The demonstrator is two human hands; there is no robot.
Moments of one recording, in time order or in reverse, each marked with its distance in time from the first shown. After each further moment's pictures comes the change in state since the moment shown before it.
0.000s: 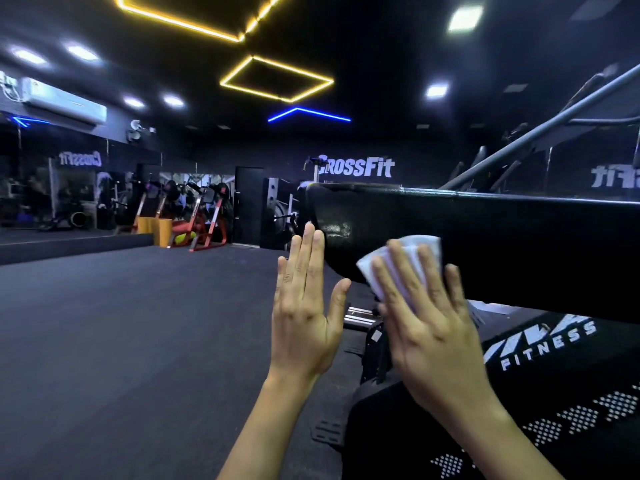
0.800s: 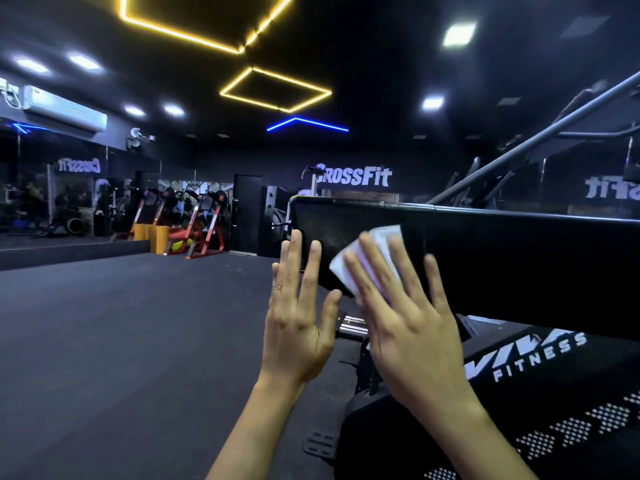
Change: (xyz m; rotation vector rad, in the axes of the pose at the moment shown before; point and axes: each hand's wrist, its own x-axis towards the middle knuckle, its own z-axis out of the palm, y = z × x) left_hand 0.004 0.006 0.008 0.007 -0.017 0.077; right_hand 0.012 0.006 -0.003 -0.046 -0.028 -0.013
